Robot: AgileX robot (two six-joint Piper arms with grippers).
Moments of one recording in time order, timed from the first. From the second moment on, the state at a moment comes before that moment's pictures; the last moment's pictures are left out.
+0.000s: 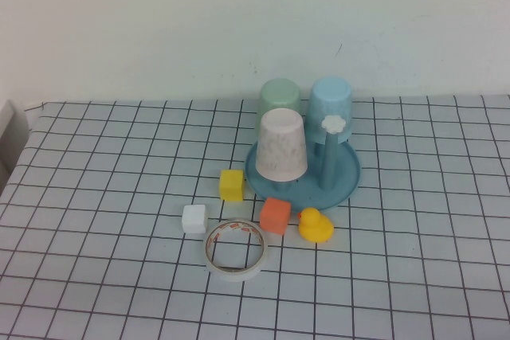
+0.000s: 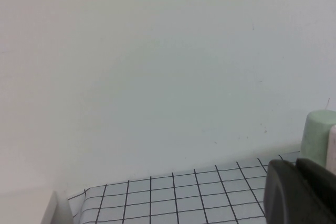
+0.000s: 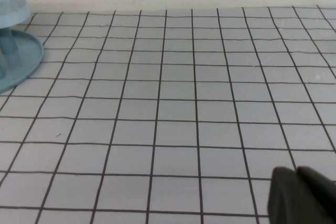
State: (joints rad) right arm -0.06 -0.01 0.02 -0.06 0.39 0.07; left arm -0.58 -0.01 -0.13 -1.78 -0.41 1.85
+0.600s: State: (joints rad) right arm -0.06 -0.01 0.02 -0.06 0.40 0.07; left arm -0.58 -0.01 -0.13 -1.78 -0.42 1.85
